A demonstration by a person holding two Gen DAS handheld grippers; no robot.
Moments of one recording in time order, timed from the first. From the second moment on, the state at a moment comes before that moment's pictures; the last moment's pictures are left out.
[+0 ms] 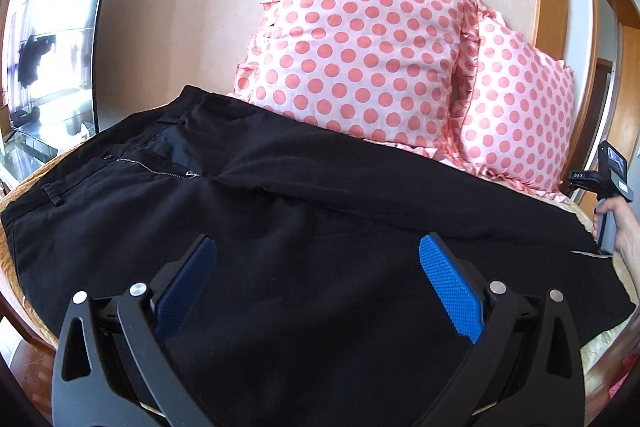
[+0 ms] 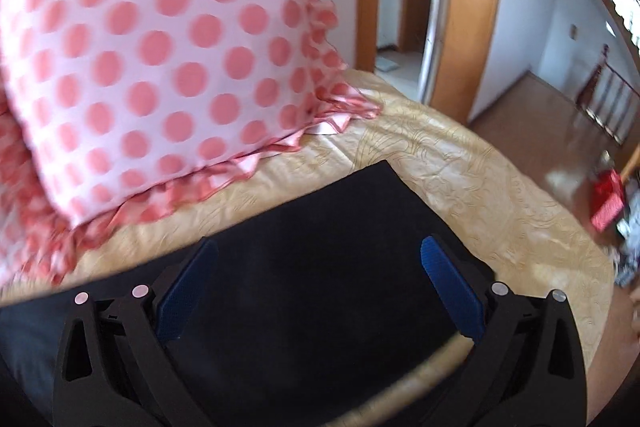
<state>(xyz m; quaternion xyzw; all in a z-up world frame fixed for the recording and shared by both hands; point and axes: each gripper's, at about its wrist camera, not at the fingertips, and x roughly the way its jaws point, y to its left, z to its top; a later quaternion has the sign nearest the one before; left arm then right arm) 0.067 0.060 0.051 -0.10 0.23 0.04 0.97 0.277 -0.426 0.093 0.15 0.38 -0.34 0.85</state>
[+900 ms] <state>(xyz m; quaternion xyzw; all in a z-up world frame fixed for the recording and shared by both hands) 0.069 0.061 0.041 -0.08 0.24 0.02 0.97 0.234 -0.476 0.068 0.29 0.30 -0.32 0.85</state>
